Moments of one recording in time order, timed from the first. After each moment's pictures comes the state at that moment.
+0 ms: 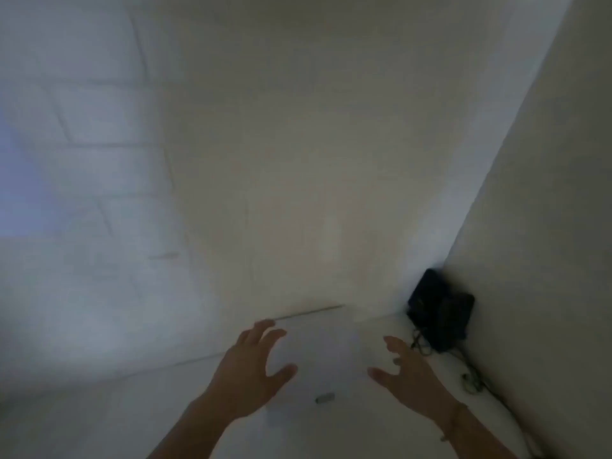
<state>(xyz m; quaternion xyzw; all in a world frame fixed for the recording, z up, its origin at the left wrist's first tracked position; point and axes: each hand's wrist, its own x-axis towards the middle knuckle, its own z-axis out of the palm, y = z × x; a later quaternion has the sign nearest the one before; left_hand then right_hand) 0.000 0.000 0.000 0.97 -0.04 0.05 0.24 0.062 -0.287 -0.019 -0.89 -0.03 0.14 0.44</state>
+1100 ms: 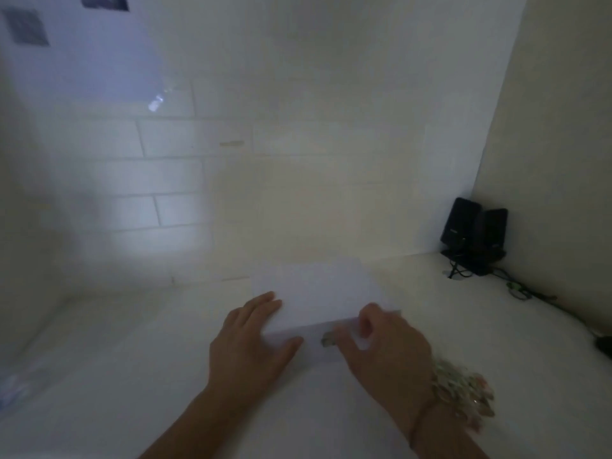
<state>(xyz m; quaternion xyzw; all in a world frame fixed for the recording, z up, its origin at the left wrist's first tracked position) -0.149 0.039 -0.180 0.90 0.02 0.37 0.22 -0.121 -0.170 -0.149 -0.90 -0.14 -0.36 0.22</state>
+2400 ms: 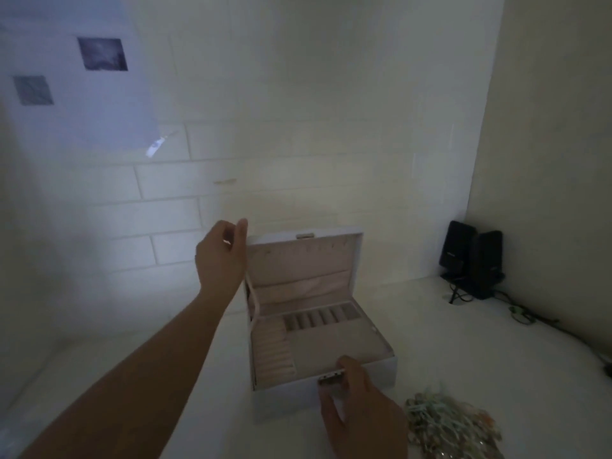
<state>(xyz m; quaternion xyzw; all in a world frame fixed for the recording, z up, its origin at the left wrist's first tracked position) -0.038 0.082 -0.040 0.77 0.09 0.51 0.37 -0.126 -0.147 -0.183 -0.89 -0.16 -0.29 0.30</state>
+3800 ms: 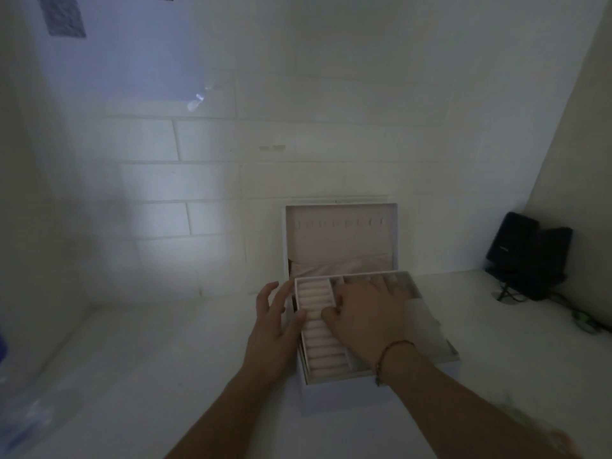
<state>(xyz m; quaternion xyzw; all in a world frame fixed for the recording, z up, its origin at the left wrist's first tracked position) -0.071 0.097 -0.197 0.82 -0.02 0.29 0.50 -0.043 -0.061 -0.114 -0.94 -0.17 -0.29 0.07</state>
